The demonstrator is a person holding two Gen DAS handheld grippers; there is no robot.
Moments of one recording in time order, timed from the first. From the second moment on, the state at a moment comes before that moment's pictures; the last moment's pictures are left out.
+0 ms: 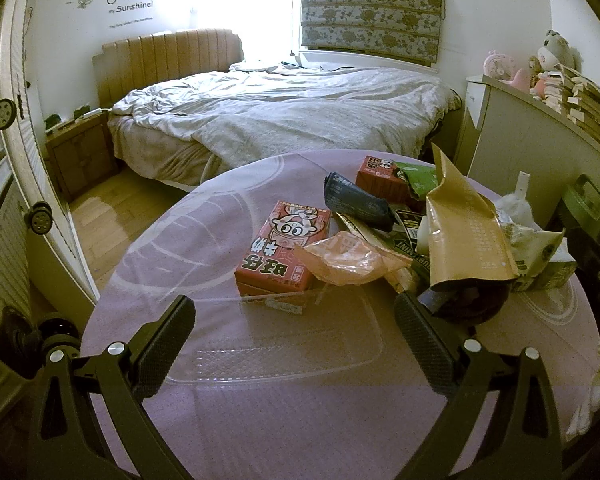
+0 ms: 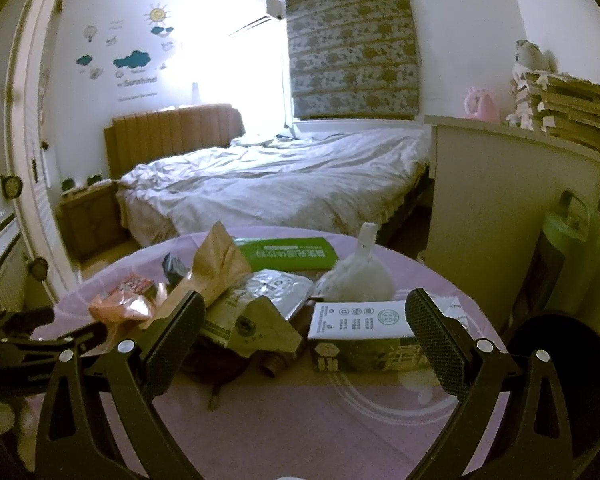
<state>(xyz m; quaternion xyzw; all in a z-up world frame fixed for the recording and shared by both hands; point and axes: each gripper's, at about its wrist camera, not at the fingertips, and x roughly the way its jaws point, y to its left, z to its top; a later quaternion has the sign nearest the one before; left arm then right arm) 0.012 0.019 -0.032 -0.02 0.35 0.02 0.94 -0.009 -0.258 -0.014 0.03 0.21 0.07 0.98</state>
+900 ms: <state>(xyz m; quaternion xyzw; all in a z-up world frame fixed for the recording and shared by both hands) 0.015 0.048 -0.025 -0.05 0.36 -0.02 0.93 0.017 -0.271 -0.004 0.07 0.27 0.12 0.95</state>
